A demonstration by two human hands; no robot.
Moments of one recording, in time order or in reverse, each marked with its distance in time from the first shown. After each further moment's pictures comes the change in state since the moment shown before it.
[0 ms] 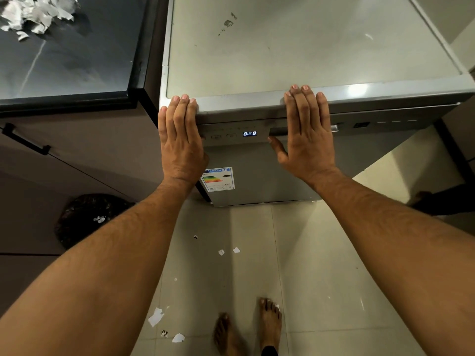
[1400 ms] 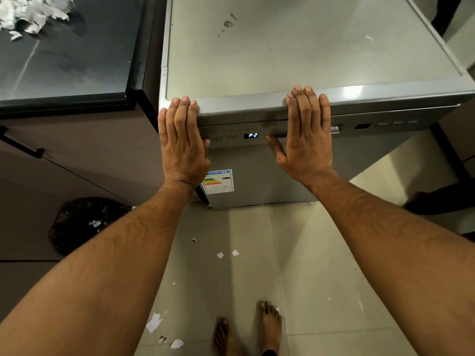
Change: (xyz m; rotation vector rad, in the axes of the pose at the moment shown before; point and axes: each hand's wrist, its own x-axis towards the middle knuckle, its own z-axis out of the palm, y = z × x) left_hand 0.000 0.001 0.000 -0.021 -0.028 -0.012; right_hand 0.002 -0.009 0.008 -0.011 0.075 0.069
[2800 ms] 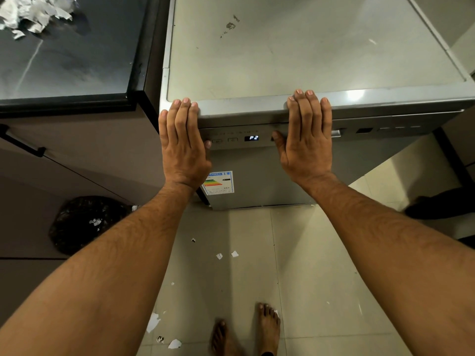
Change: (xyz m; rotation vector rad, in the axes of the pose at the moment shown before) left_hand 0.000 0.001 0.002 0.019 0.002 -0.003; right_hand 0.000 0.000 0.012 0.031 0.109 0.011
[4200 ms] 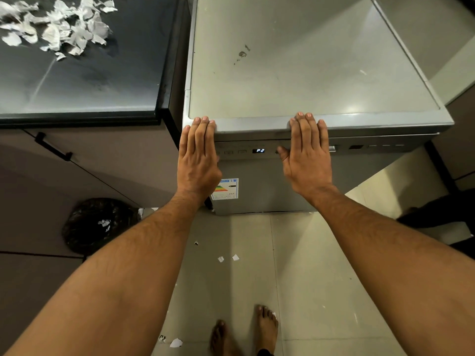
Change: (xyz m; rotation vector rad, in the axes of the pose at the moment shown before) left_hand 0.003 0.000 -0.040 -0.067 -0.176 0.019; right_hand 0.008 -0.007 -0.039 -0.038 -0.316 0.030
